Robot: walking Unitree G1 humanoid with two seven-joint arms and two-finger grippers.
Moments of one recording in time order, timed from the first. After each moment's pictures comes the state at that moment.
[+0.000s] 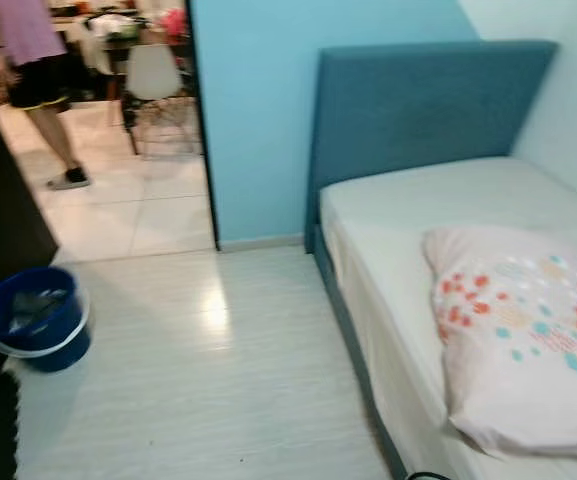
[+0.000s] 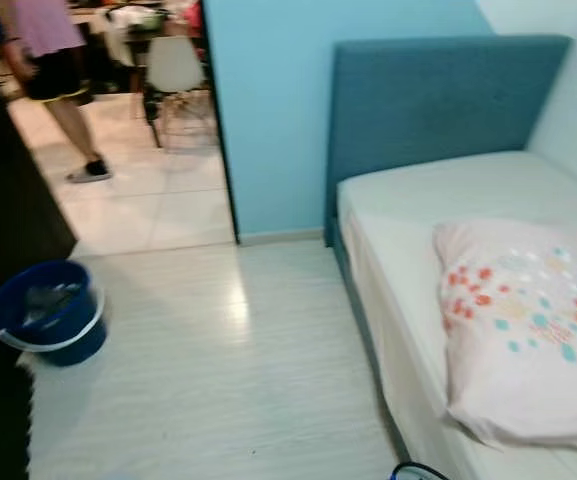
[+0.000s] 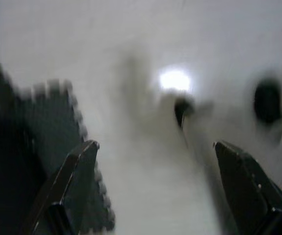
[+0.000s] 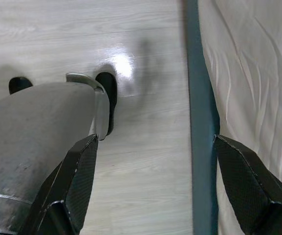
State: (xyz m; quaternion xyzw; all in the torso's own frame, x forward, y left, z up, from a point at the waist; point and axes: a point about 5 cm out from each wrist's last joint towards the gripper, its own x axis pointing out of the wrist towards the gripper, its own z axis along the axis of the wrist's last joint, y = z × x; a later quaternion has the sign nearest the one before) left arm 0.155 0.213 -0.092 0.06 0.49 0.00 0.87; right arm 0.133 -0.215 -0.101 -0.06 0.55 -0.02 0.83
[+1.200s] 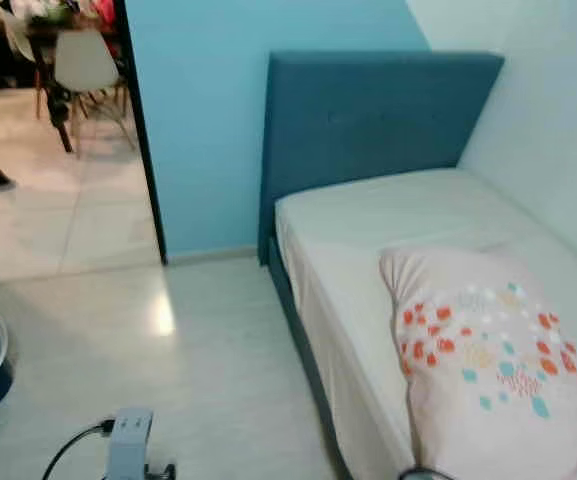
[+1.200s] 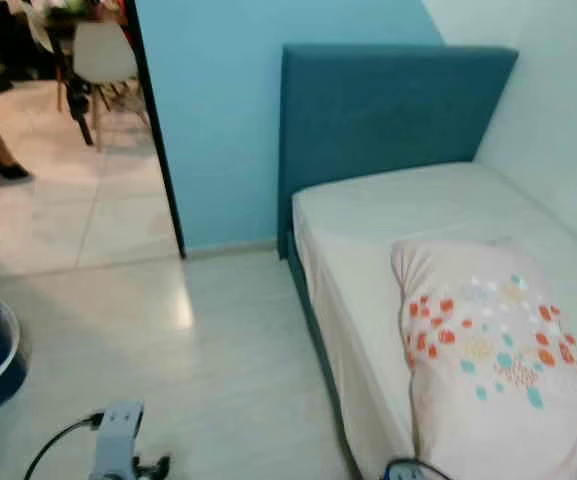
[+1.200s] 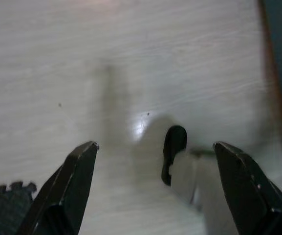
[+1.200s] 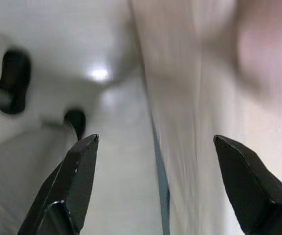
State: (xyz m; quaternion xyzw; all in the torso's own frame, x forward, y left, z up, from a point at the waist) left arm 0.183 0.223 -0.078 0.00 0.44 0.06 0.89; right arm 0.154 -0.207 -0.095 -0.09 0.53 0.04 0.84
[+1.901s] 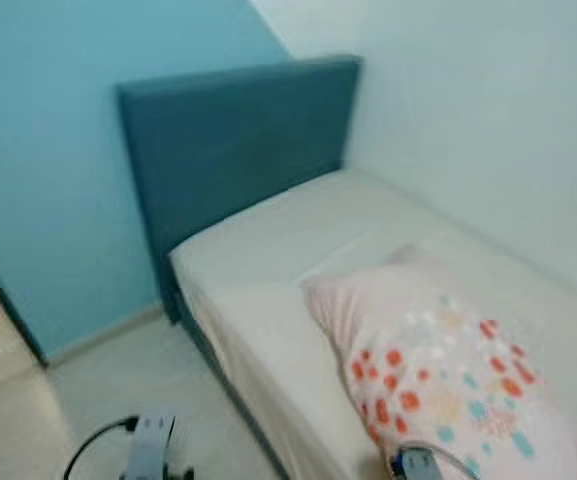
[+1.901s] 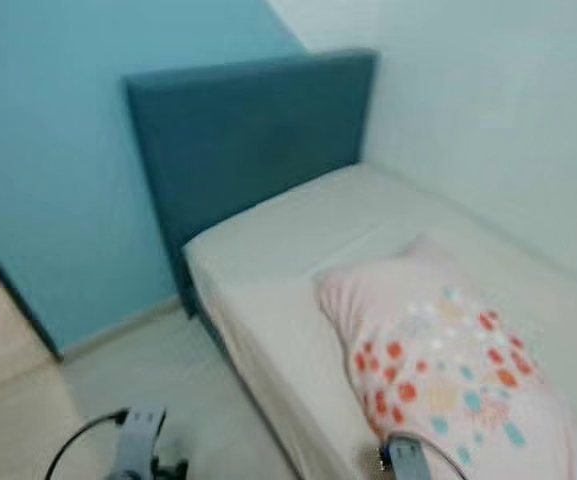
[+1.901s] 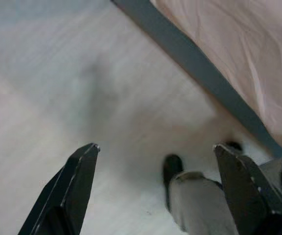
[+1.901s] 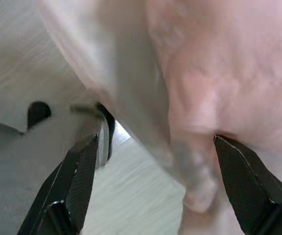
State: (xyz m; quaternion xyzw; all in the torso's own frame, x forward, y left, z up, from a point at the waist) left arm 0.202 0.190 -0.073 0.02 0.43 -0.04 0.90; right arm 0.151 -0.223 -0.093 -0.04 0.52 -0.04 0.85
